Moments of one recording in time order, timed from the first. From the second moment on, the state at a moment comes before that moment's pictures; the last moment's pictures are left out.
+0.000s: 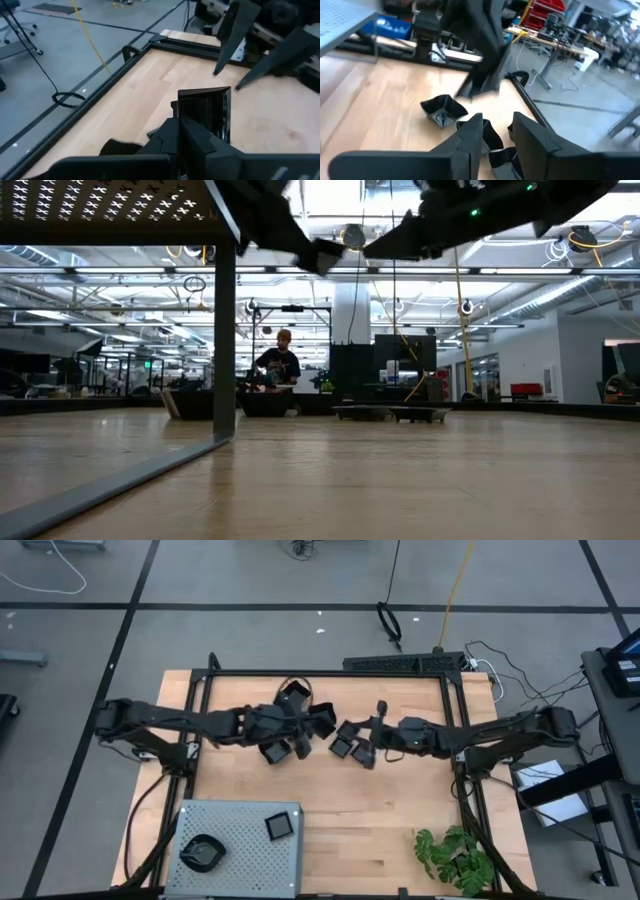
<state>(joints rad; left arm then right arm) 0.03 1.40 1.01 0.00 -0.37 -0.13 0.00 1.24 0.63 0.44 0.28 -0.23</state>
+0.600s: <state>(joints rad) -0.28 1.14 1.01 -0.37 0.23 -0.46 0.02 1.07 0.59 0.38 0.29 -0.19</state>
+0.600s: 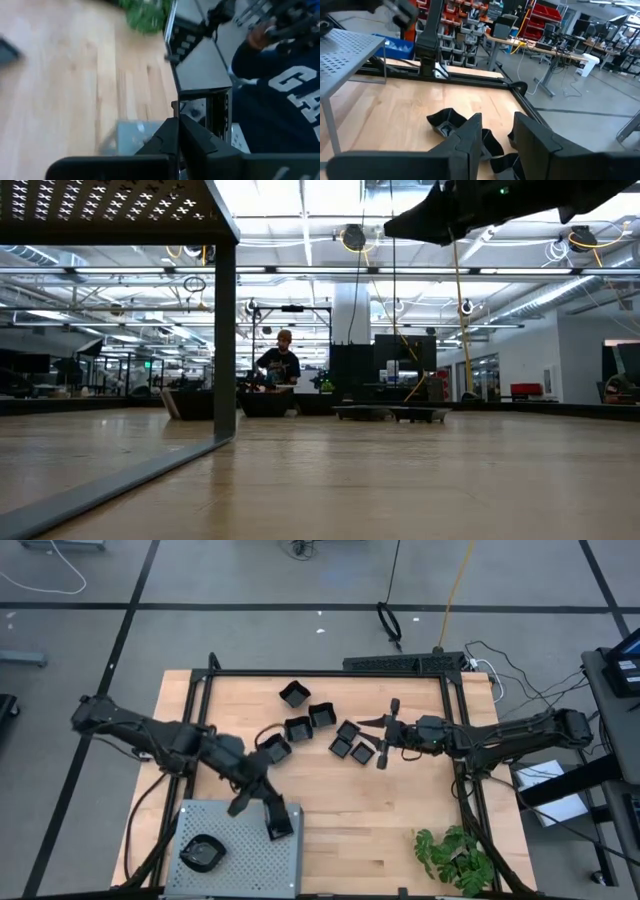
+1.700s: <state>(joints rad) -0.36 1.33 1.01 -0.42 0.20 -0.64 0.02 1.08 0.58 0.42 0.29 -0.17</state>
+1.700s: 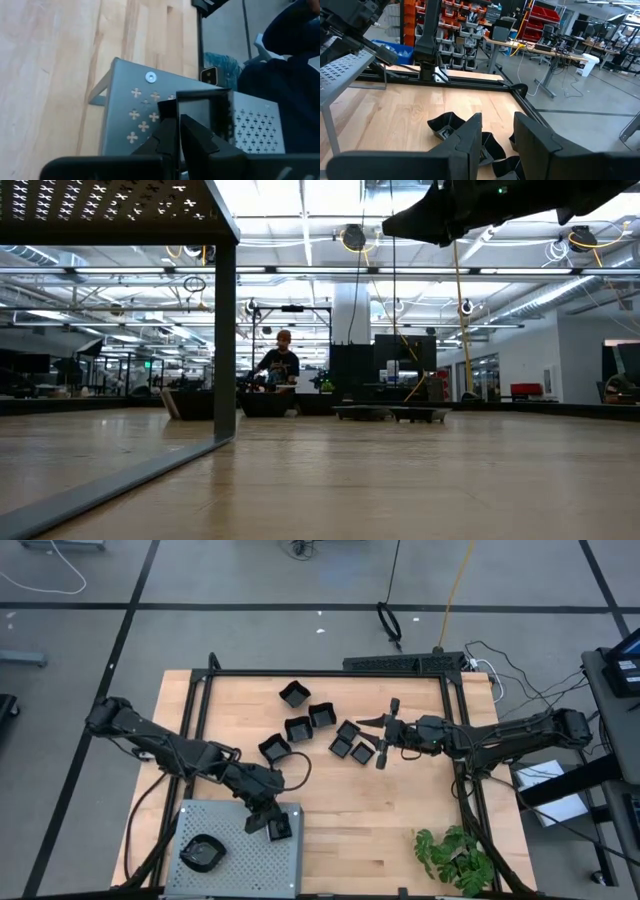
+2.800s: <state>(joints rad) -0.19 1.20 0.91 -0.13 -0.16 -0.03 -0.05 1.16 0.55 0.02 0.34 0.32</state>
